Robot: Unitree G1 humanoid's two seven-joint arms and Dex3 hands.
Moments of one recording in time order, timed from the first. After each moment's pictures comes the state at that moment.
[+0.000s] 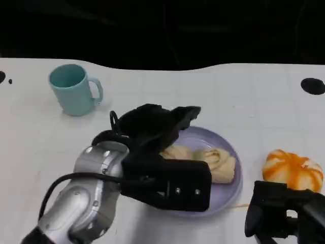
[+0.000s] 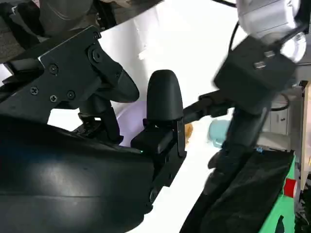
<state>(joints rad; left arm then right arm) -0.43 0.23 -0.49 -0.18 0.81 0.30 -0.50 0.41 -0.35 0.04 -0.87 0.21 0.52 0.31</state>
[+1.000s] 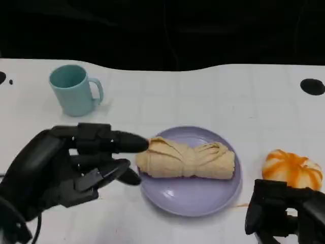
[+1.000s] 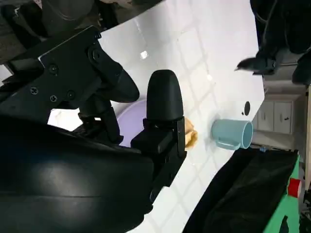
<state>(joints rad) 0.11 0.16 0.23 -0.76 -0.36 0.65 -0.50 0.39 -0.35 0.03 -0.87 0.22 0.56 0.31</state>
